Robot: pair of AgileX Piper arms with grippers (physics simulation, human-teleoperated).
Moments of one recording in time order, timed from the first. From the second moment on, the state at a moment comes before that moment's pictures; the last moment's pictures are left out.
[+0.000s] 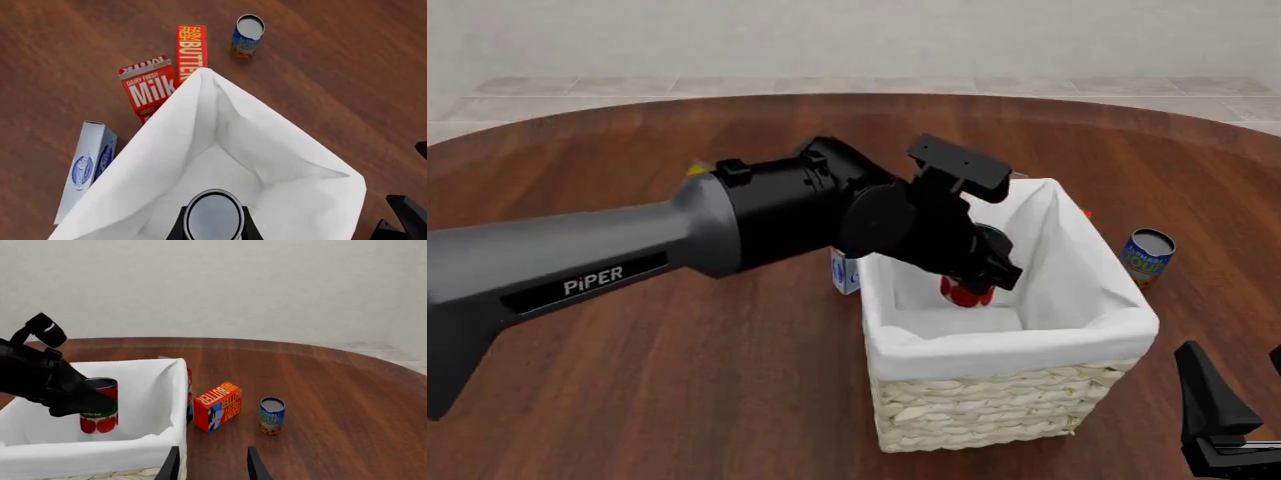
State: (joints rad) left arm -0.93 1.85 -1.56 0.53 -0.13; right arm 0.00 0.01 0.00 0.00 0.00
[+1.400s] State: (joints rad) left arm -0.93 1.94 -1.56 0.50 -0.14; right arm 0.00 0.01 0.00 0.00 0.00
